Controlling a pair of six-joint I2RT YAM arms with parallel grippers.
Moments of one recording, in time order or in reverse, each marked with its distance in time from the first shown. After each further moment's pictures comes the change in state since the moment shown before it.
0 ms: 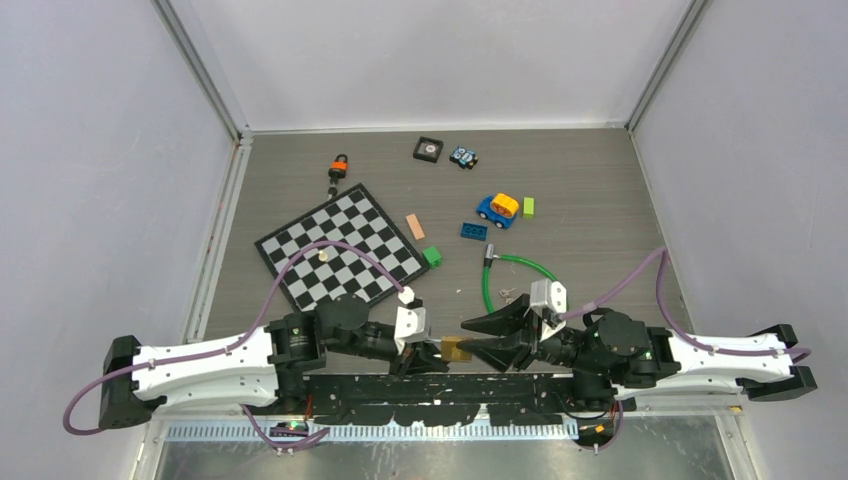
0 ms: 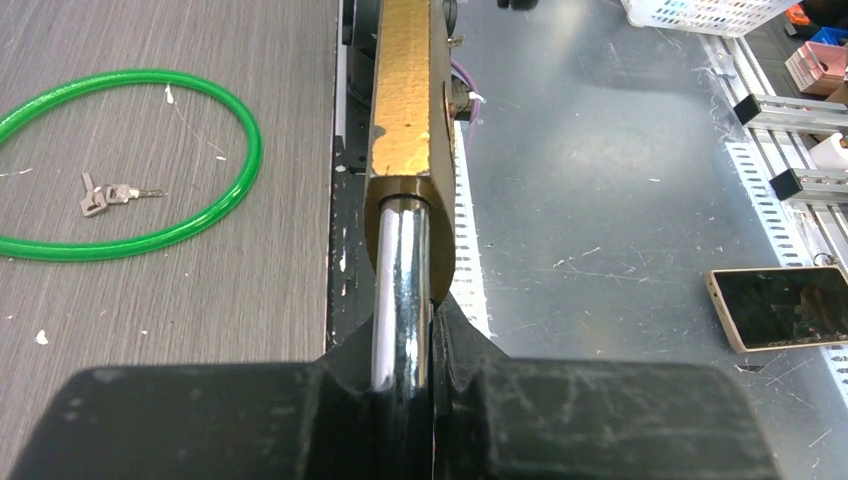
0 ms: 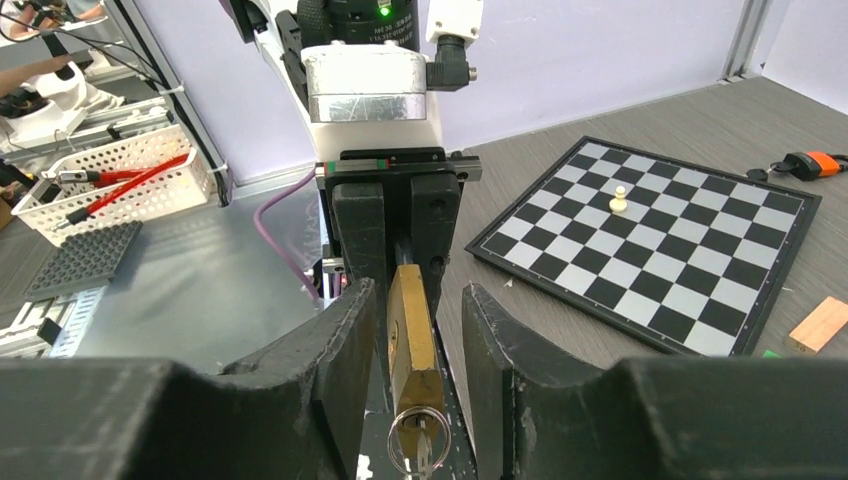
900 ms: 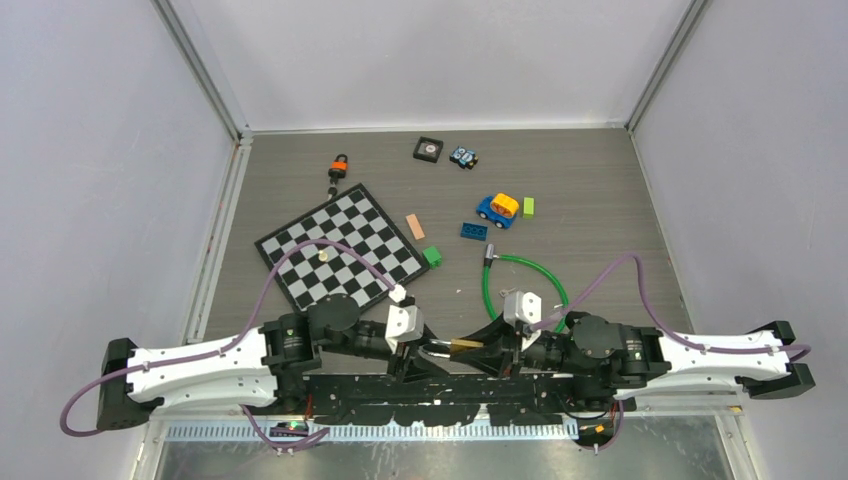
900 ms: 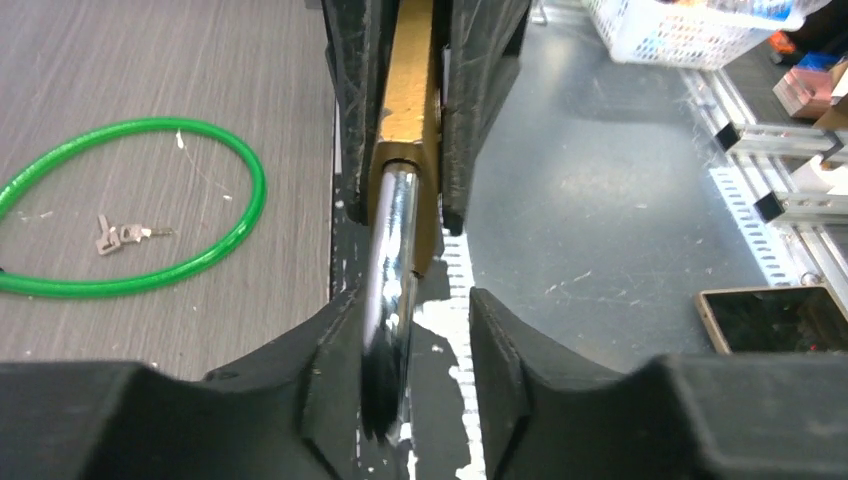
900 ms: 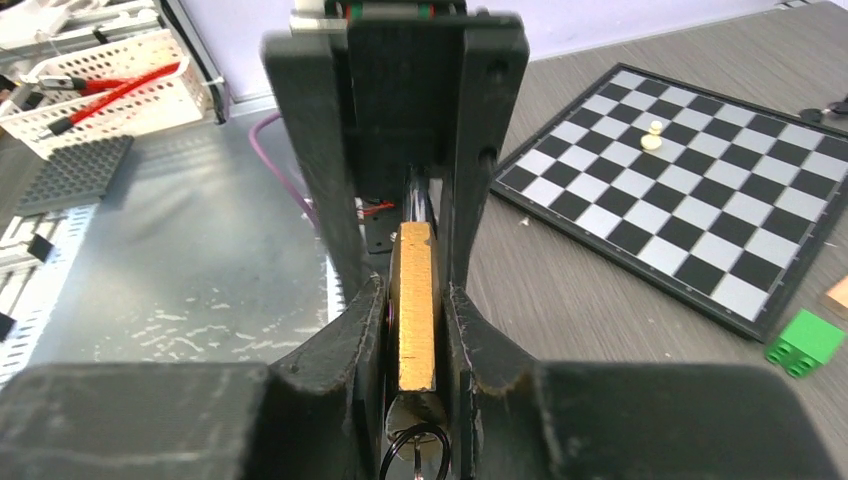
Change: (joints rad) left arm -0.005 -0.026 0.000 0.026 0.001 0.000; right arm 0.000 0.065 -0.002 -0.068 -0.069 0.011
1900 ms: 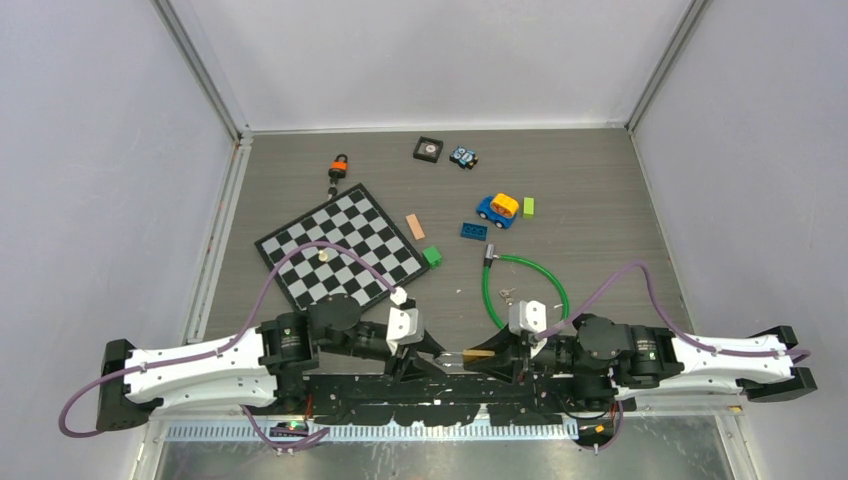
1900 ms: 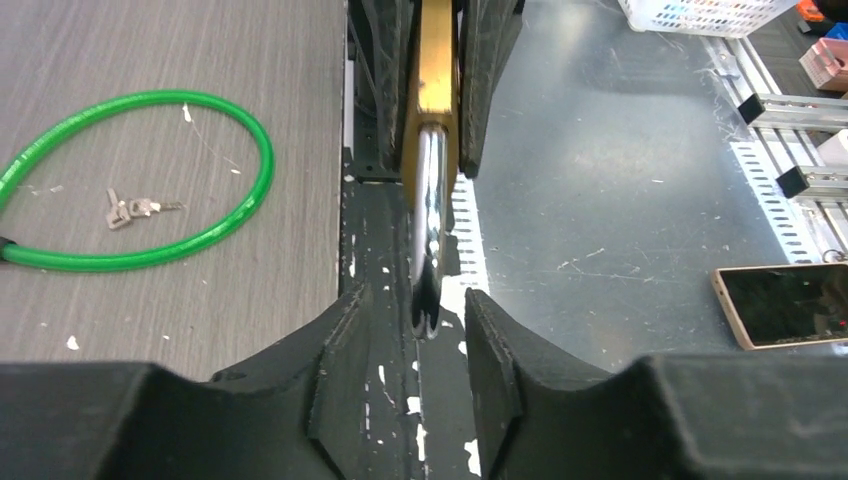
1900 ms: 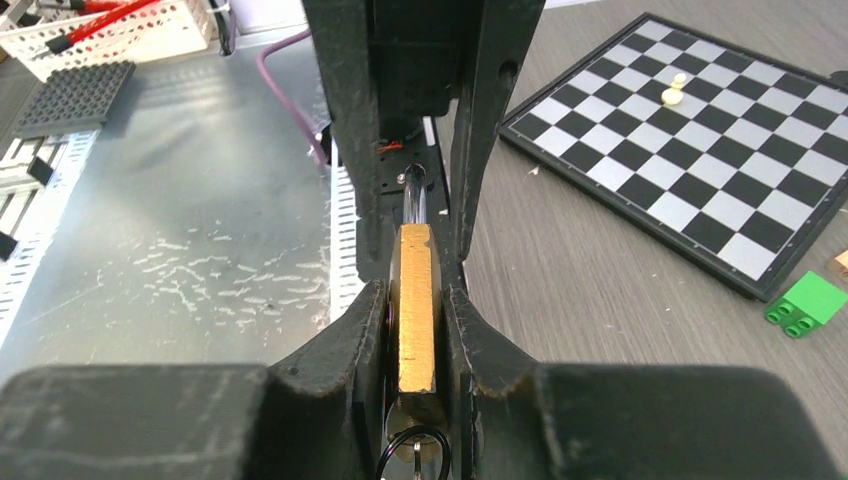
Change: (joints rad) left arm 0.002 -0.021 0.009 -0.070 -0.008 0.031; right arm -0.001 -0.105 -0.004 -0.197 -0.049 -0.035
